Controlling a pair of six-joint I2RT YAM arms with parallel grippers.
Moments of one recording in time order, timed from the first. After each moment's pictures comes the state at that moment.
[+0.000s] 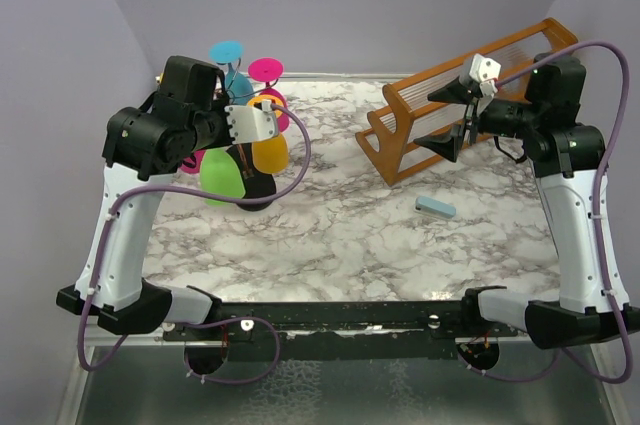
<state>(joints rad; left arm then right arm) -0.41 1.35 2.01 -1.45 -0.18 1.10 0.08 1.22 1.63 -0.81 -1.03 -0.64</state>
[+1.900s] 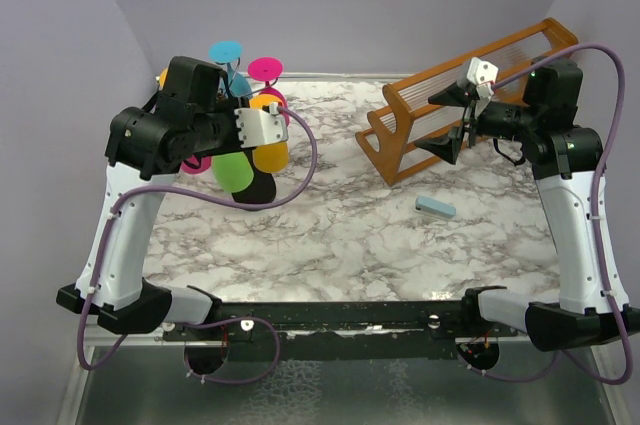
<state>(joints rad) -0.43 1.35 2.00 -1.44 -0.01 1.10 0.08 1.21 1.60 -0.81 -1.01 -0.65</state>
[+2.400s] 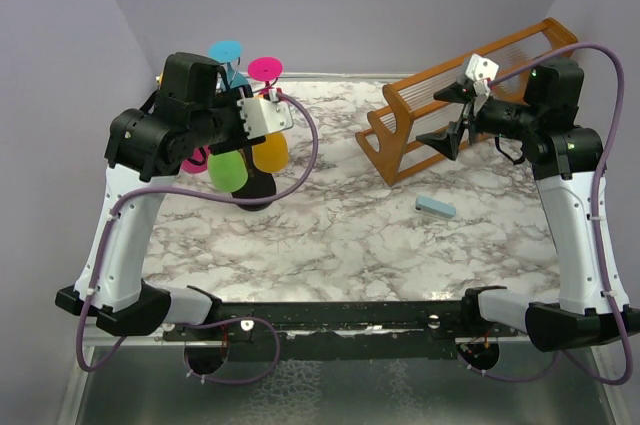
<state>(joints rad) -0.43 1.34 1.99 -1.36 0.09 1.01 0.08 1.21 1.60 -0.80 -0.94 -0.64</state>
